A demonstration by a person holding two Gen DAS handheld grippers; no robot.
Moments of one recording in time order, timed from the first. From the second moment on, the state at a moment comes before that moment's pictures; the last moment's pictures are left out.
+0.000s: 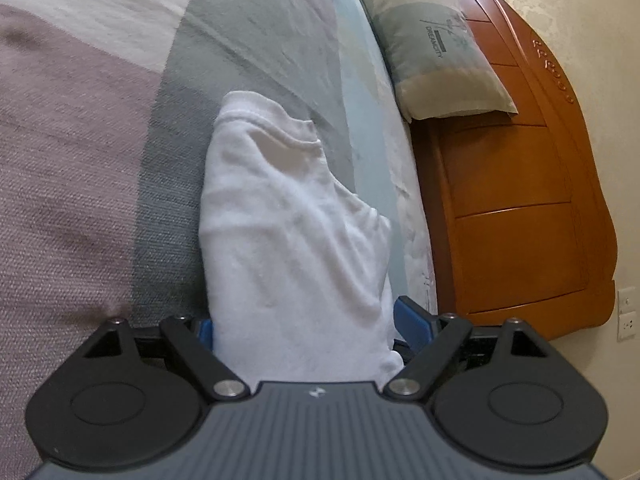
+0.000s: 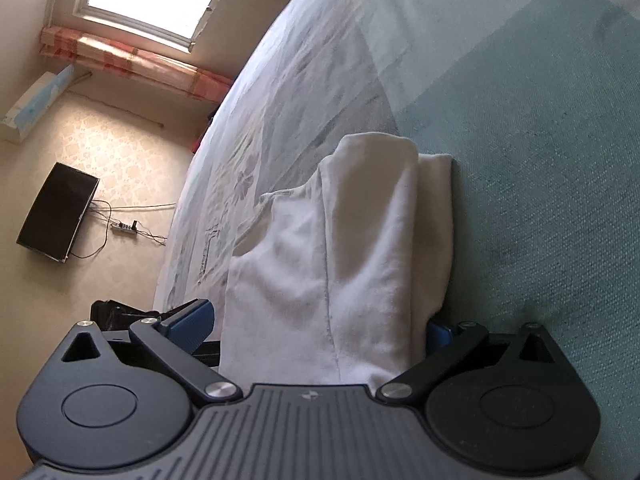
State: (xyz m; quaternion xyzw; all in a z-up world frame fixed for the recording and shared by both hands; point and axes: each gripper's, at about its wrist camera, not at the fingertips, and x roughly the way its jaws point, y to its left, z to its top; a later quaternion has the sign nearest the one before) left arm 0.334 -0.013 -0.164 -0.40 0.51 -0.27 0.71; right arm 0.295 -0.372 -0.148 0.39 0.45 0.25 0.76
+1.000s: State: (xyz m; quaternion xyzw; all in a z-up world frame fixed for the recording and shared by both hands) left arm 0.340 -0.039 -0.138 -0.41 0.54 -0.27 0.68; right arm 0.280 -0.344 -0.114 0.33 0.43 0.27 0.80
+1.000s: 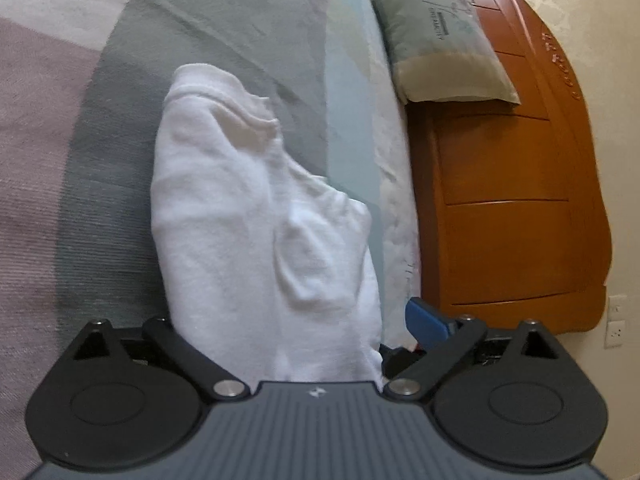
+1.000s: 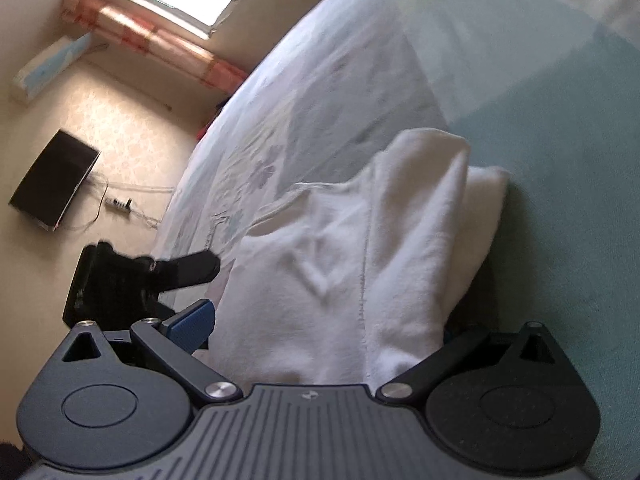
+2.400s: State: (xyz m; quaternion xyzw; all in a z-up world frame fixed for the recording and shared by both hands) left arm 0.433 -0.301 -0.122 -0.41 0.54 -0.41 0.61; right arm 0.278 -0.560 -0.032 0.20 0.37 0.18 0.89
